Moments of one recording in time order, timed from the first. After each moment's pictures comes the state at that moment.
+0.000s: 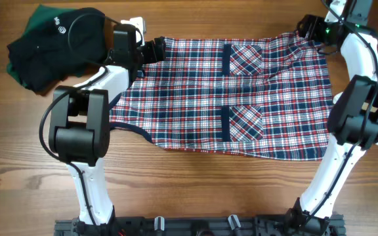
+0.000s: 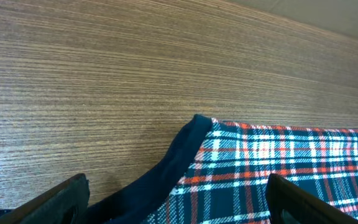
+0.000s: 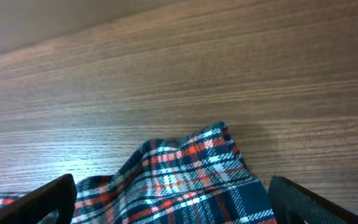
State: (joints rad) left arm -0.14 2.18 1.36 0.15 0.21 -0.29; right arm -0.28 2.39 1.96 -0.46 -0.29 -0.01
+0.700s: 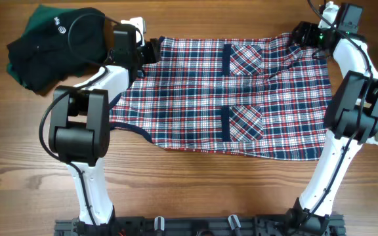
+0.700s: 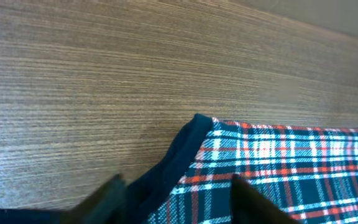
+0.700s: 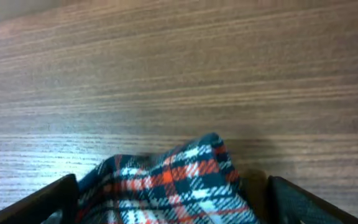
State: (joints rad) left arm -0.14 2.18 1.36 0.15 0.21 -0.29; right arm -0.28 2.49 1.96 -0.33 -0.29 -0.04
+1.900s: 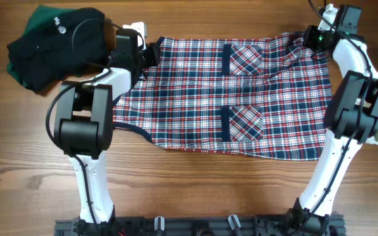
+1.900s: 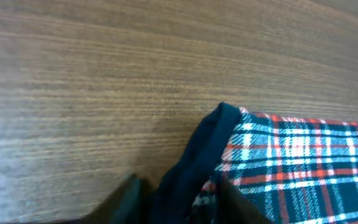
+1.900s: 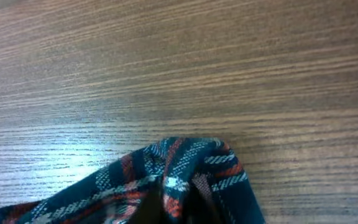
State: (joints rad) left arm -0.14 2.26 1.37 0.21 0.21 -0.29; right arm -0.28 2.50 1.96 -0.37 -0.29 0.00
